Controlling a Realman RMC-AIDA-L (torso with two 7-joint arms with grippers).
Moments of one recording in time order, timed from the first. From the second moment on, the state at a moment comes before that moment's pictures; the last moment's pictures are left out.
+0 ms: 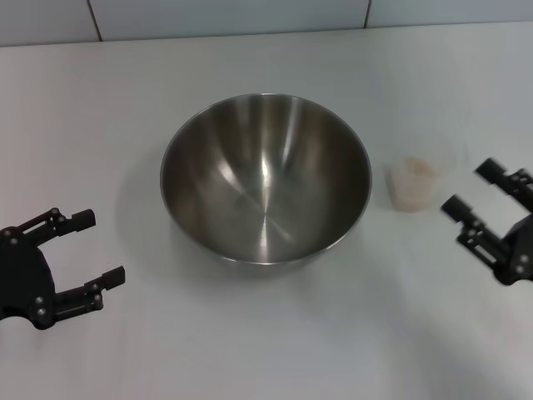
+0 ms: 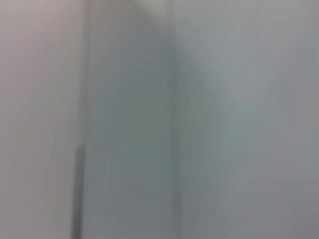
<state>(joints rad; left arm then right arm) -0.21 -2.02 0.75 0.63 1.77 1.72 -0.88 0.19 2.08 -0.35 -0.13 -1.71 -1.84 0.48</state>
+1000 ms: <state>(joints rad) -0.22 -2.01 0.75 0.63 1.77 1.73 -0.90 0.15 2.08 -0.08 0.06 -1.65 -1.50 0.27</state>
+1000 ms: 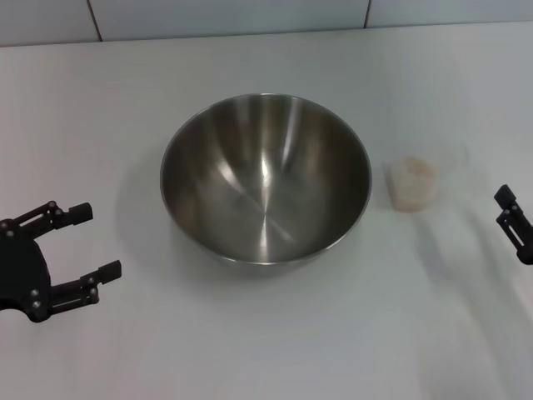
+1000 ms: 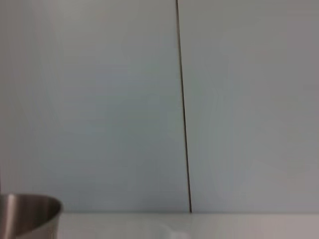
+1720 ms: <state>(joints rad) -0.21 -2.01 0.74 0.63 1.76 1.74 -0.90 0.20 2.08 -0.08 0.06 -1.65 -1.39 0.27</state>
